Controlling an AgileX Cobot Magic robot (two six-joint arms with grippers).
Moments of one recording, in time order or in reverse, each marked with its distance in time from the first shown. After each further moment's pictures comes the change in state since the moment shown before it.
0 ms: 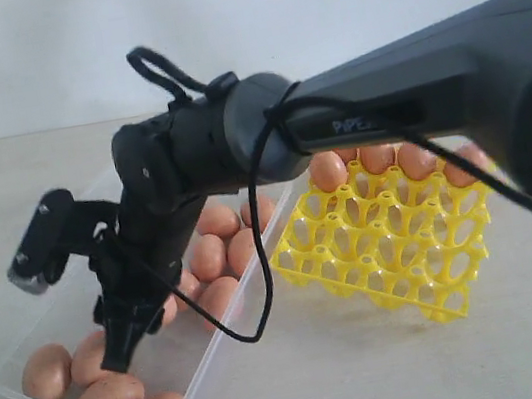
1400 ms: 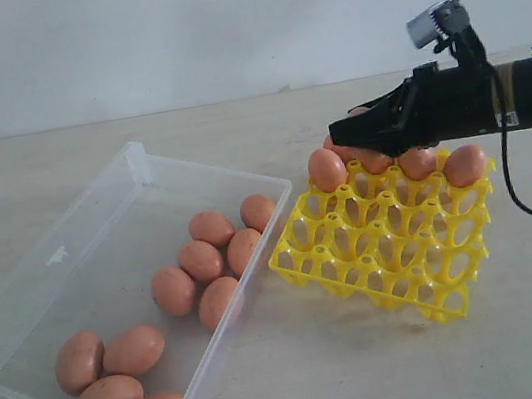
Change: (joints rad) left arm 0.000 0.000 0.000 0.000 0.000 0.000; right arm -0.875 -0.239 0.644 -1.612 -1.575 1.704
